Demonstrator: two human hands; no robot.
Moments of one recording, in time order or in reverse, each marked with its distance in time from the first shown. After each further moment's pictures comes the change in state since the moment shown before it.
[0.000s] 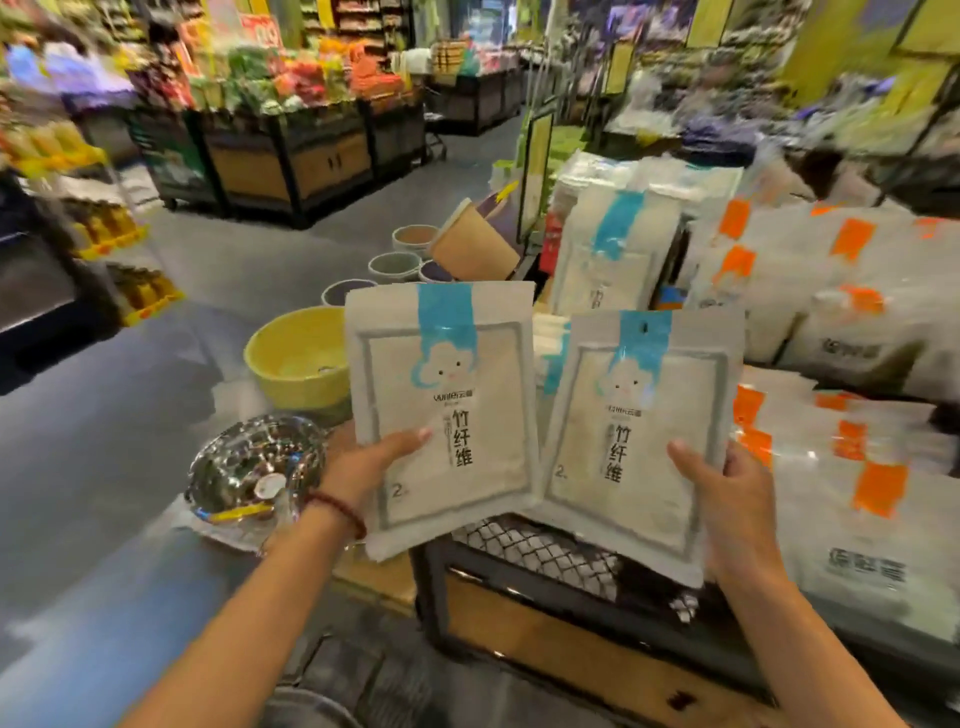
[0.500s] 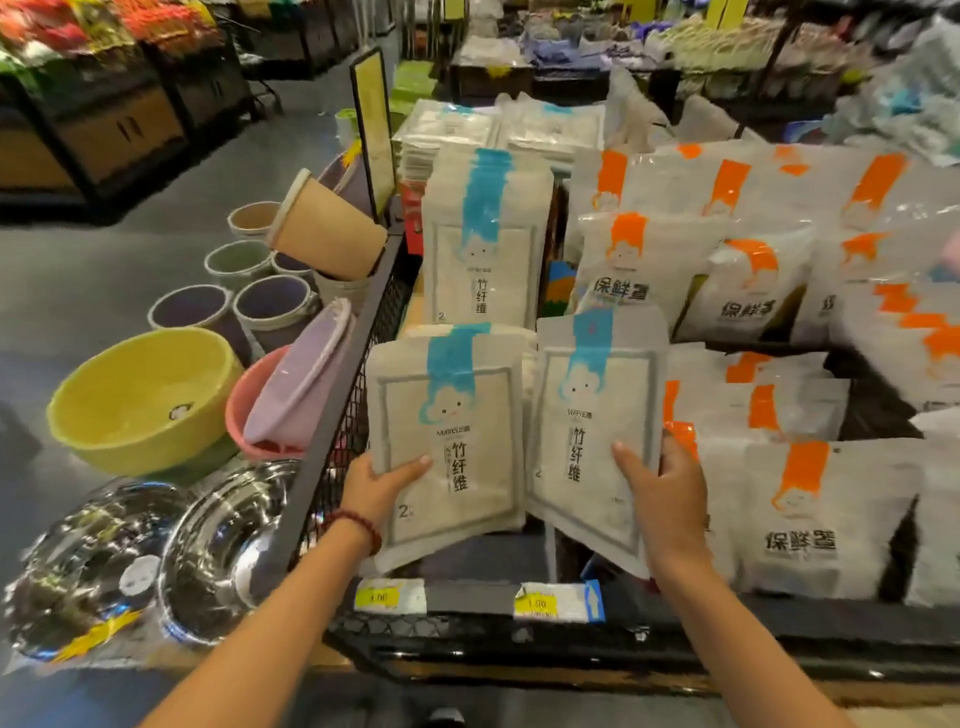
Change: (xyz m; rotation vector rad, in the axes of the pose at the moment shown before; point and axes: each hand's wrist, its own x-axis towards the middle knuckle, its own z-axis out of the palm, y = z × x) left_hand 0.177 -0.073 0.123 0.240 -0.218 -0.004; right_hand 0.110 0.036 -0.007 -0.174 0.279 -0.017
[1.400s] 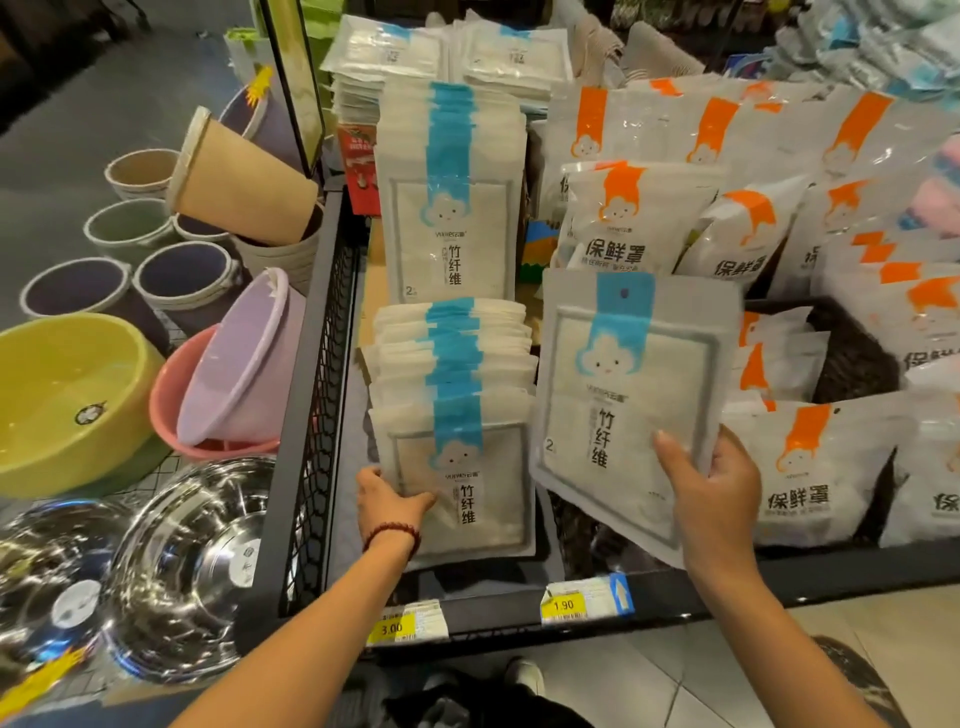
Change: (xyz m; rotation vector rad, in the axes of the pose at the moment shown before) left_hand 0.066 -0.079 0.018 0.593 0.148 -0.245; right_hand -0.004 0.006 0.009 -0.123 0.243 -0.034
